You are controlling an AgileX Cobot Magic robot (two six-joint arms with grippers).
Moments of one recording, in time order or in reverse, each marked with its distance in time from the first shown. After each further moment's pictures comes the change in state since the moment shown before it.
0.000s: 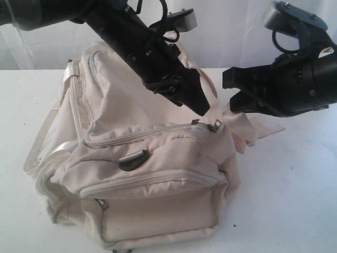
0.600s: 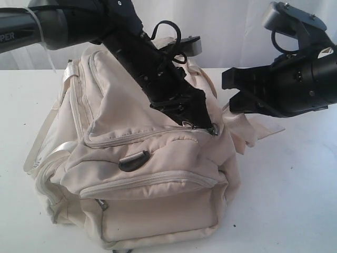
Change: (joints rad) left arm -0.022 0.084 0.000 0.041 -0.021 -0.102; right arm 0.000 0.000 0.000 0.000 0.002 0.000
